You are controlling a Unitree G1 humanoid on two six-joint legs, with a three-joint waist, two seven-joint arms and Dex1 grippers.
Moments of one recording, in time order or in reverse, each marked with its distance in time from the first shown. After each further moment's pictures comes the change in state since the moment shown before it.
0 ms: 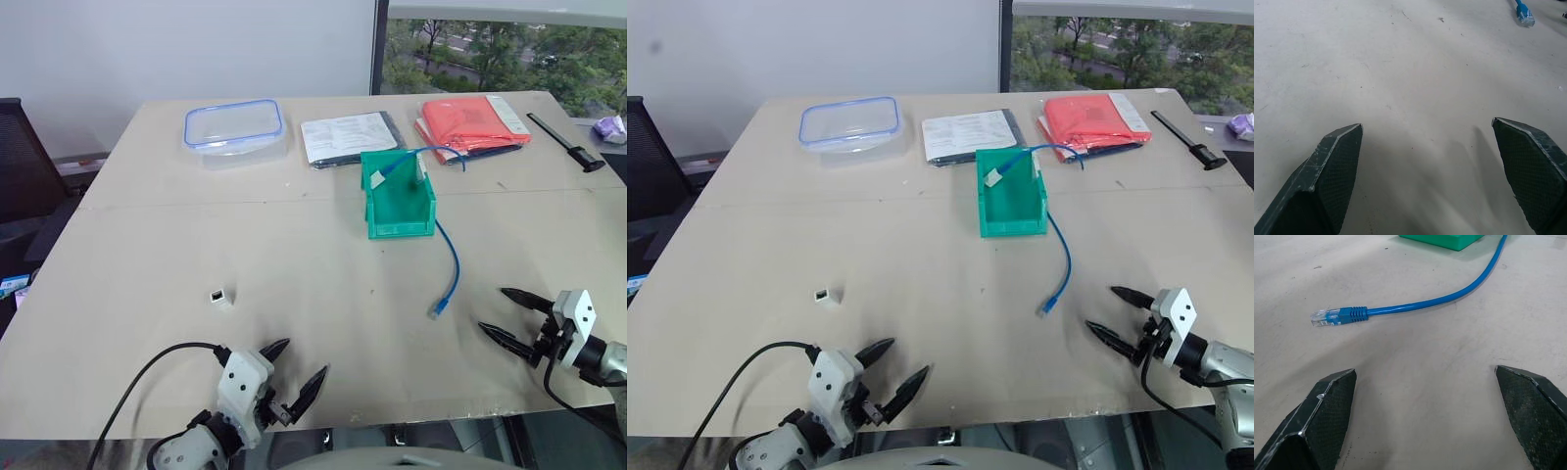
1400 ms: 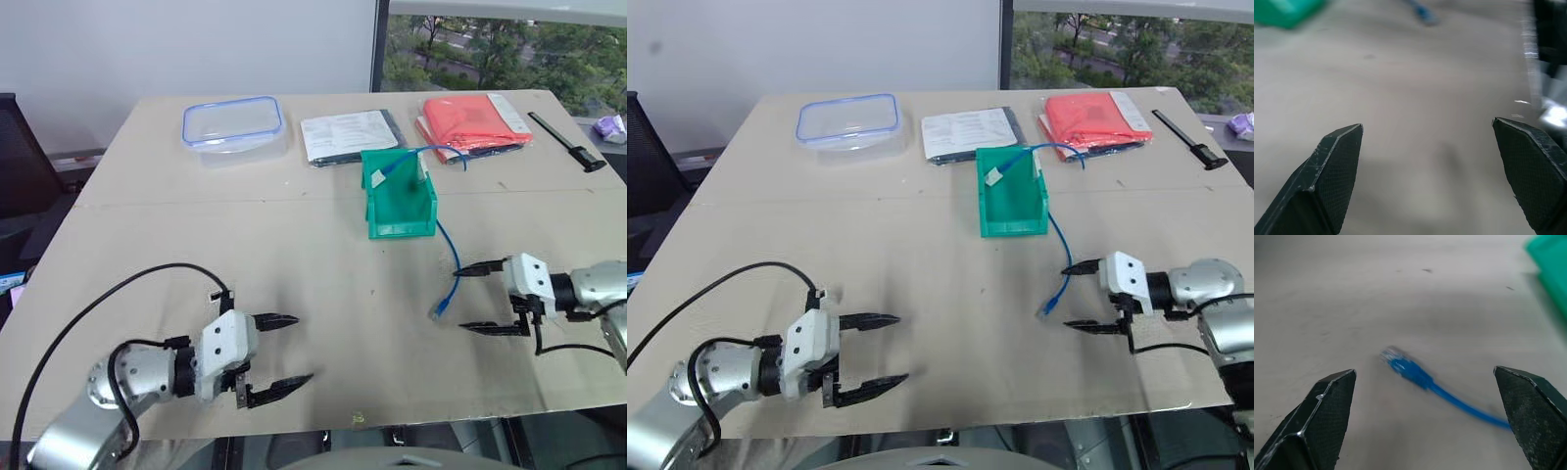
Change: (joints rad) left arm -0.389 0.487 0.183 0.000 -0.272 0.122 -0.542; right arm -0.457 -0.219 0.347 -0.024 -0.183 -0.010 0.339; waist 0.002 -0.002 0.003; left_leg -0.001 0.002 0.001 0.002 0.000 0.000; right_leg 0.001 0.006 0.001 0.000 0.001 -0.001
